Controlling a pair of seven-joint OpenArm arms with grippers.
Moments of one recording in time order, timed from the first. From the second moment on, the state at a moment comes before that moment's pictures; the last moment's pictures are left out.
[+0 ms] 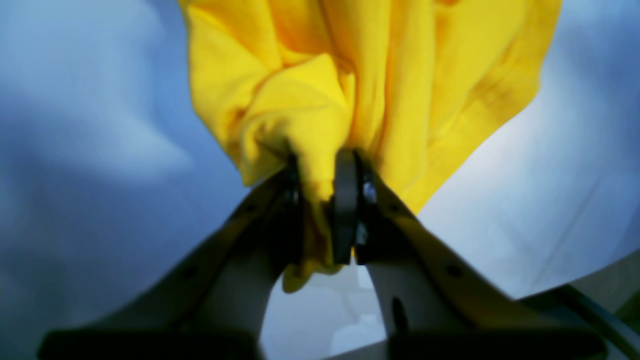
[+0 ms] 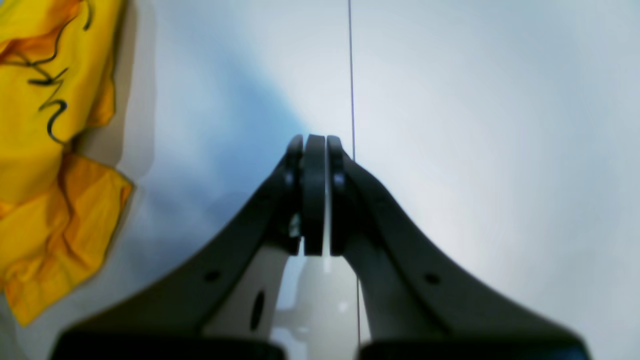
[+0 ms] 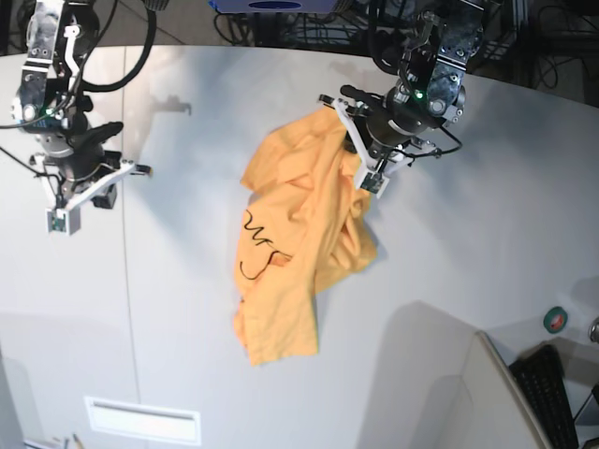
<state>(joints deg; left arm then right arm) 17.2 -11.8 12.4 97.3 -6.7 -8.8 47.4 -16.9 3.4 12.5 100.8 13.3 7.8 -41.2</state>
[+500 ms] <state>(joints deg) 24.8 -13.6 2.2 101.4 -6.1 -9.0 47.1 6.9 -2.7 -18.3 80.8 14.0 8.2 -44.6</state>
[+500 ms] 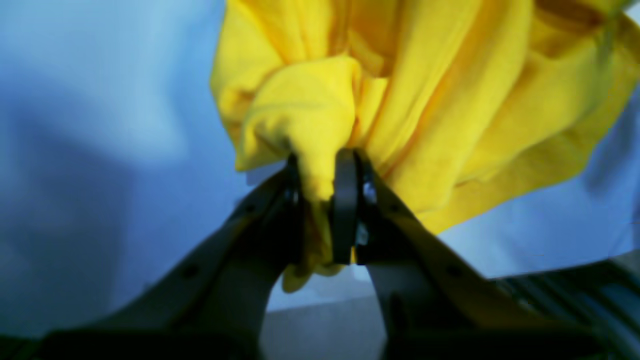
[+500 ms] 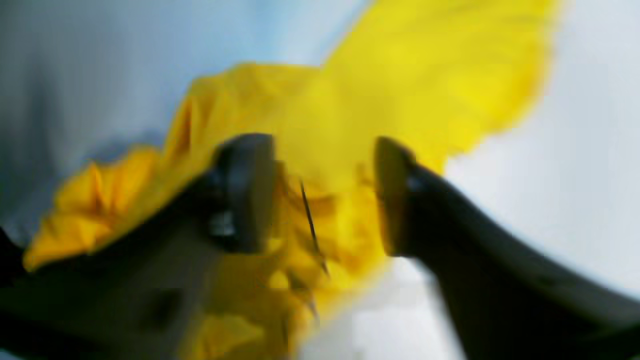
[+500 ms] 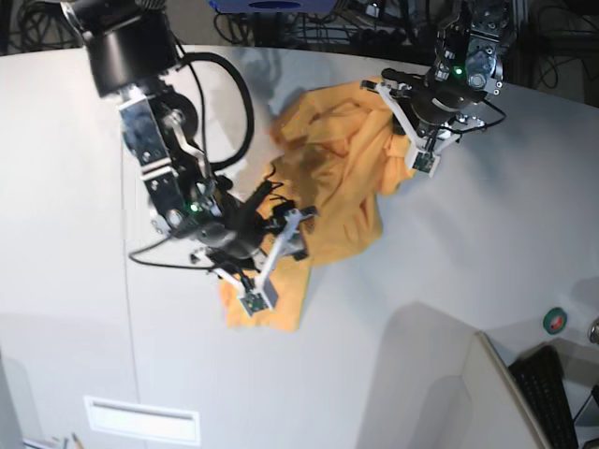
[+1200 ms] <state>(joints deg) 24.2 -13.9 1.7 101.4 -5.9 -8.9 47.3 18.6 -5.3 -18.1 51.4 18.5 -6.8 -29.2</state>
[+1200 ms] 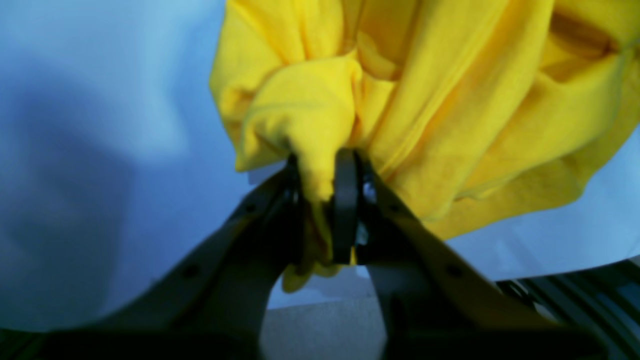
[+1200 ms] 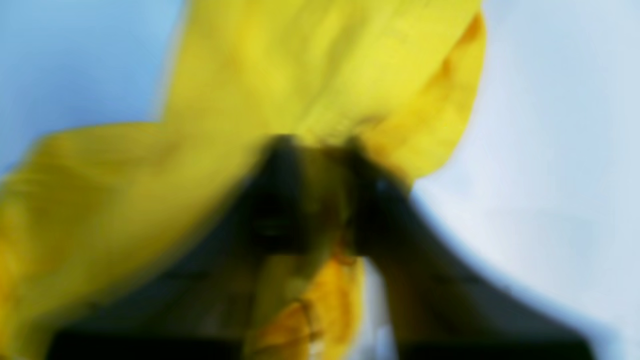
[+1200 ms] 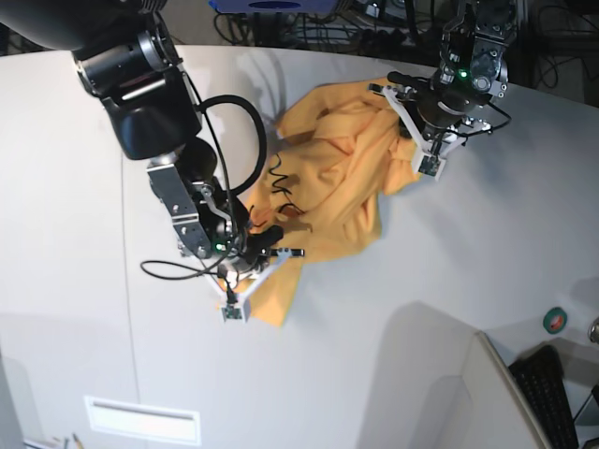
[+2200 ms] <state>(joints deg) -25.5 -6.4 2.6 89.1 -7.4 -9.5 48.2 24.0 18.2 -4.8 92.6 31.4 -6.3 -39.3</state>
